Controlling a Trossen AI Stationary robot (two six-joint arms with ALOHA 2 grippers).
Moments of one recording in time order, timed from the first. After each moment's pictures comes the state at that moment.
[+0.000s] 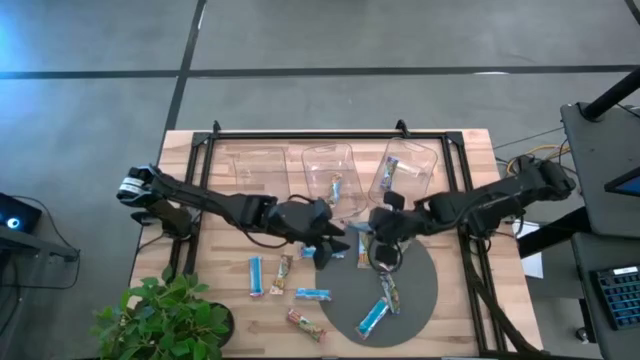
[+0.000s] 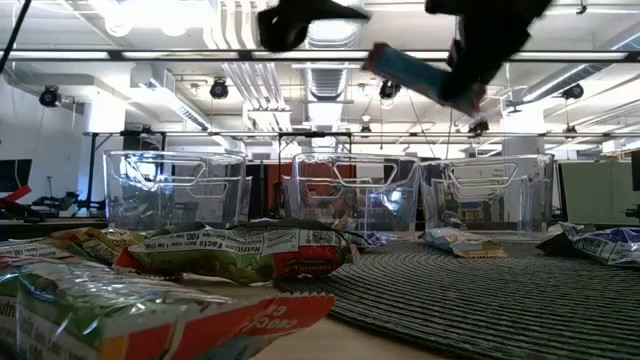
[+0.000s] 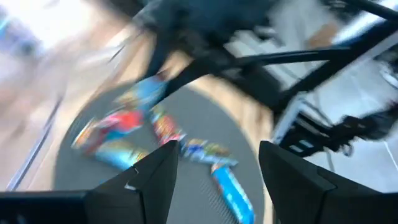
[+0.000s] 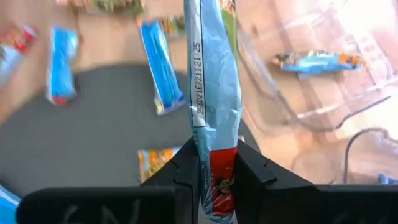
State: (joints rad) left arm -0.21 1.58 1.31 -0.13 -0.10 -0.63; right arm 0.25 1.35 1.04 -0.66 0.26 0.41
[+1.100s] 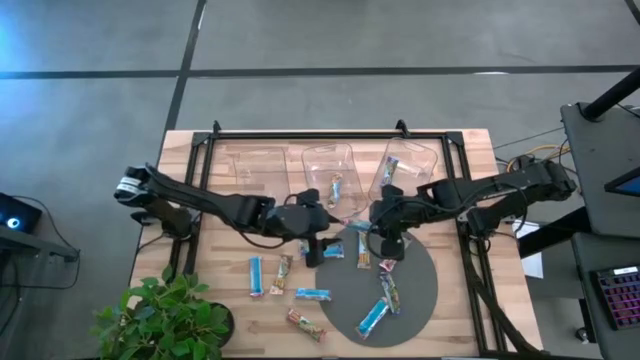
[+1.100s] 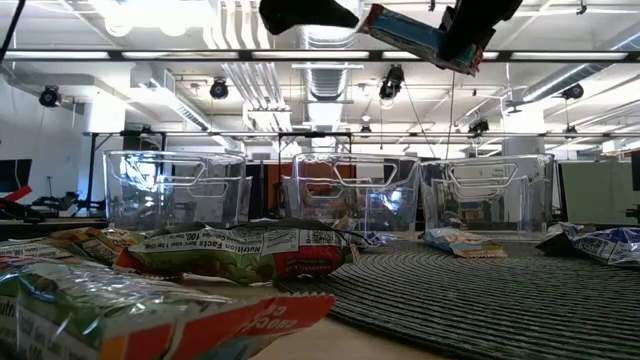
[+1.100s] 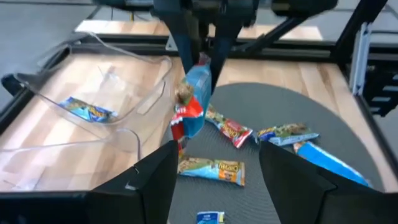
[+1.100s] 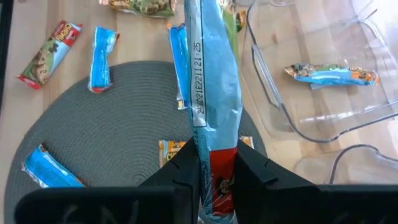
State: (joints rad) left arm -0.21 1.56 1.31 -0.24 -0.27 -0.15; right arm 0.19 1.35 1.19 -0.82 0.10 0.30
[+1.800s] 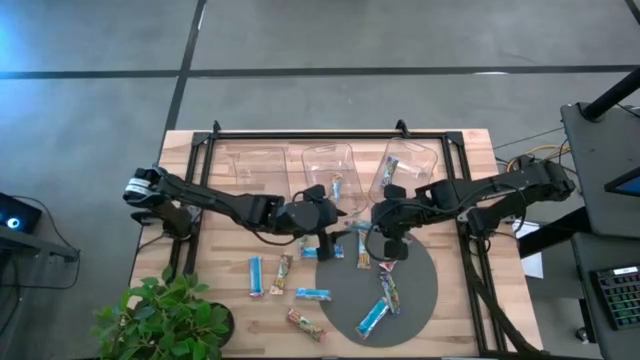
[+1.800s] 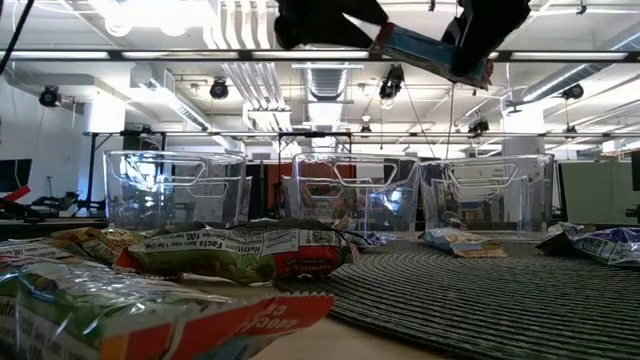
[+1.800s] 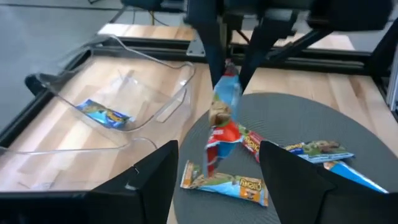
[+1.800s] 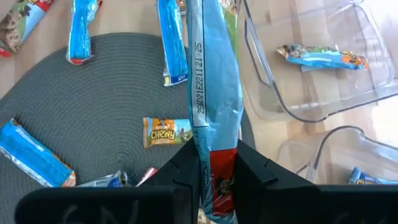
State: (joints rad) left arm -0.18 1.63 1.31 -0.14 -0.31 -0.15; right arm 0.19 1.36 1.19 -0.90 0.13 0.25
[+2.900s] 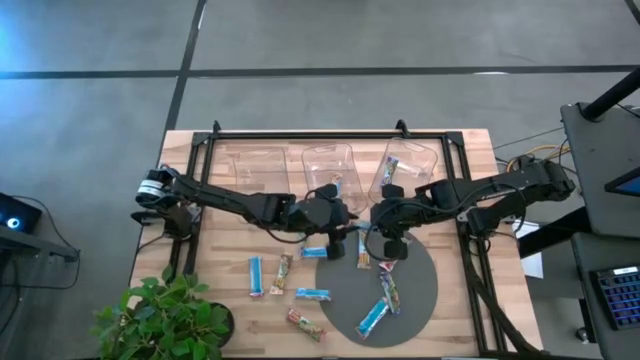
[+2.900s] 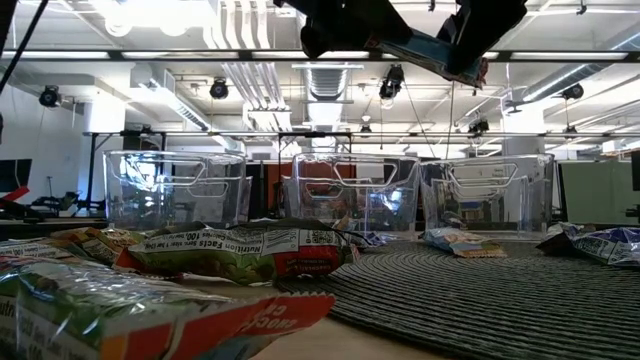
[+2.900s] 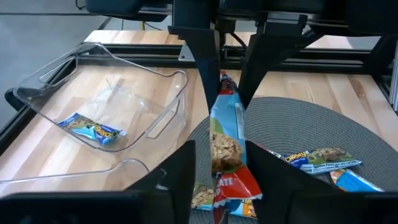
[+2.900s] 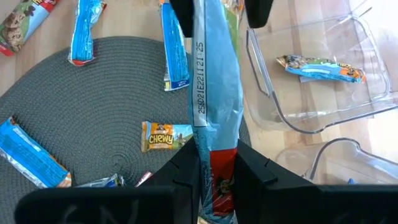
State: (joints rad) left arm -0.14 1.72 1.39 -0.11 -0.26 -0.09; right arm 0.19 1.36 1.19 -0.88 0.13 0.21
